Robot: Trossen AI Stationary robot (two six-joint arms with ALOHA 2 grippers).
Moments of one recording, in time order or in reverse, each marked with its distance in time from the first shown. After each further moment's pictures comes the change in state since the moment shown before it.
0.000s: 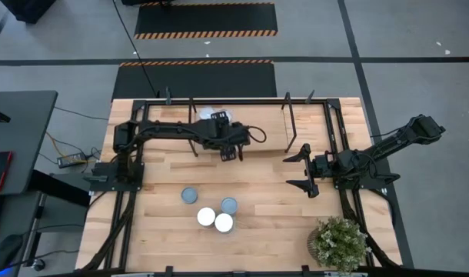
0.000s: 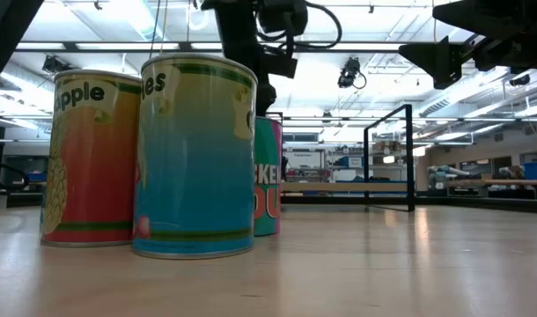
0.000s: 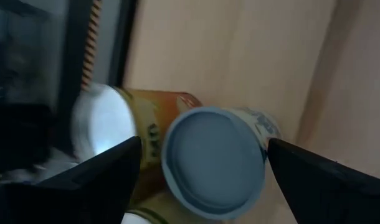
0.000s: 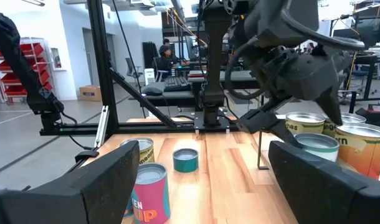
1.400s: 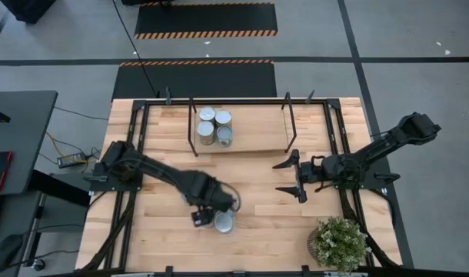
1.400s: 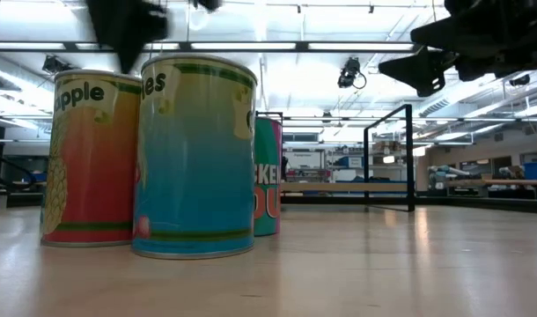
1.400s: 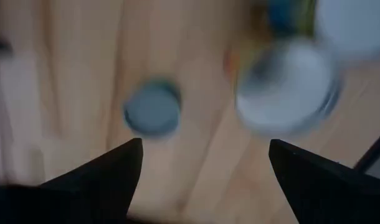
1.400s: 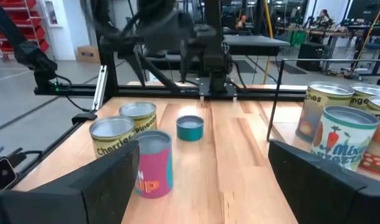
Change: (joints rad) left arm -0.485 -0.026 0.092 -0.531 0.595 -0.651; right arm 0.000 0.278 0.106 0.003 -0.019 0.003
